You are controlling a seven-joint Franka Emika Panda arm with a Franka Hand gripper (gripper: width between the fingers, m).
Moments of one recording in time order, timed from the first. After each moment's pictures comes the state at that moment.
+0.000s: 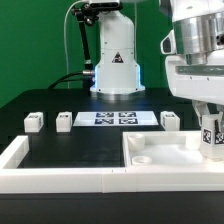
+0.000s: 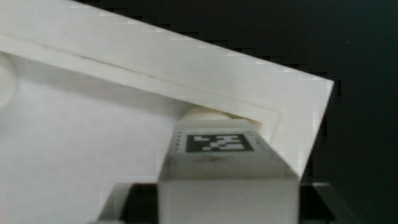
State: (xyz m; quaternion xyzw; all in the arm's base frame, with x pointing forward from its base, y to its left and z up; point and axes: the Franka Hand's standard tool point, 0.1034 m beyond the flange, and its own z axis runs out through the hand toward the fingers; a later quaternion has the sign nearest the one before) arm 0.617 0.120 0.077 -0.81 0.59 0.00 0.09
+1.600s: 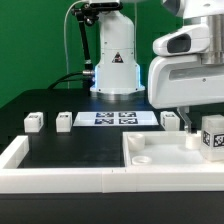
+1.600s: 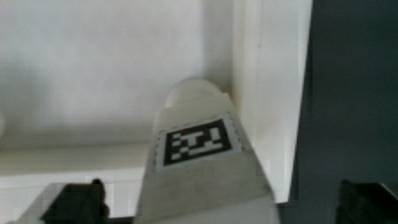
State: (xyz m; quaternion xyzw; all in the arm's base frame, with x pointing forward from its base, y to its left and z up) arm 0.625 0.122 0.078 -1.00 -0.01 -0.03 0.04
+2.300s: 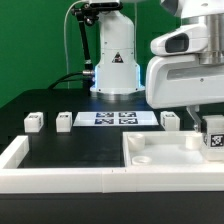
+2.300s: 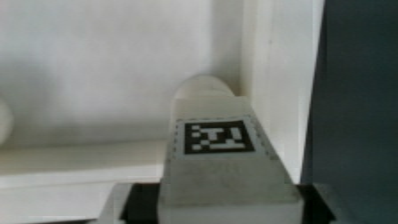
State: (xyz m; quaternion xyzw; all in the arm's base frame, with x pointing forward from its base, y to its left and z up) arm 0.626 0.118 0.077 -1.00 0.04 -0.03 0.04
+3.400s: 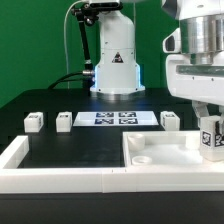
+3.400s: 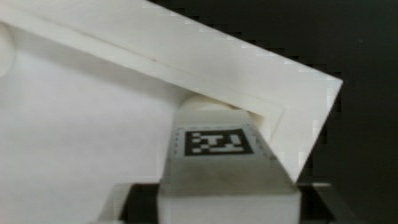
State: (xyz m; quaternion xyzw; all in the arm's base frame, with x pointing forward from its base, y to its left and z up) arm 0.620 0.117 0.075 -0.79 0.61 -0.01 0.07
